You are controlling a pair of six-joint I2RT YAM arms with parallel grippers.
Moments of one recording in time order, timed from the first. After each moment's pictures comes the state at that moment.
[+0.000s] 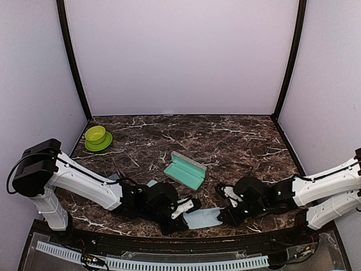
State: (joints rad) left arm -1.29 1.73 0.82 0.02 0.18 -0.13; right arm 1.18 1.22 0.45 -0.17 -0.04 0.52
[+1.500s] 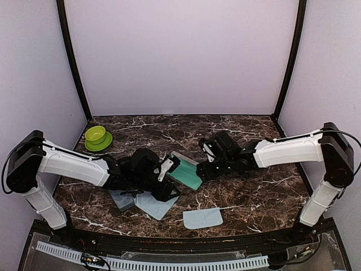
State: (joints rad) left arm -0.98 1.62 0.82 0.02 0.16 -0.27; right arm 0.90 1.68 1.03 -0.27 0.16 0.31
